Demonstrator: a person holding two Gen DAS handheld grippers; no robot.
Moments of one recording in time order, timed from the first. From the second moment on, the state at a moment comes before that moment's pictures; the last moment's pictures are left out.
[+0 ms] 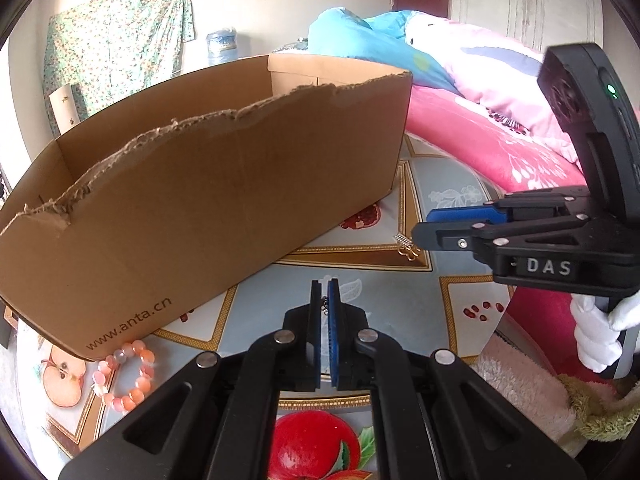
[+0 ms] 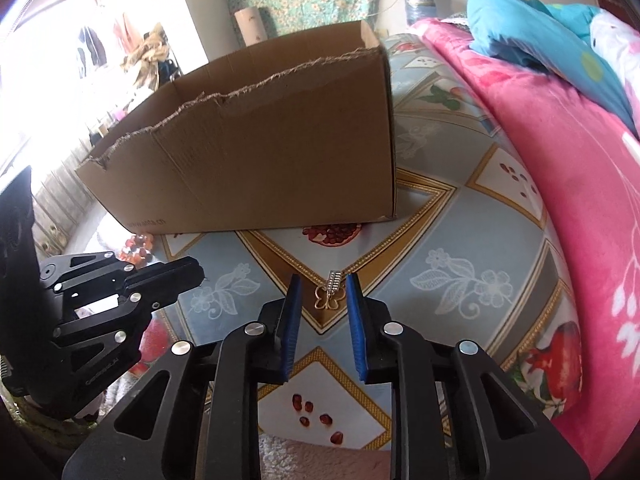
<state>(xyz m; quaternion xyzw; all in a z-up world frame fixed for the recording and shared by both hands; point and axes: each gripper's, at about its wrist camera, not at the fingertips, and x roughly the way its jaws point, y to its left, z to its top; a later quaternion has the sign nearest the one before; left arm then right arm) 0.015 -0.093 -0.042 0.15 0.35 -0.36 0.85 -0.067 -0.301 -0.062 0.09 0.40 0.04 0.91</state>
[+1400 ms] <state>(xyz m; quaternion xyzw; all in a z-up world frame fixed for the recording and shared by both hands) 0.001 -0.074 -0.015 0.10 0.32 -0.38 0.86 -0.061 -0.308 -0.017 0.12 0.40 0.04 0.91</state>
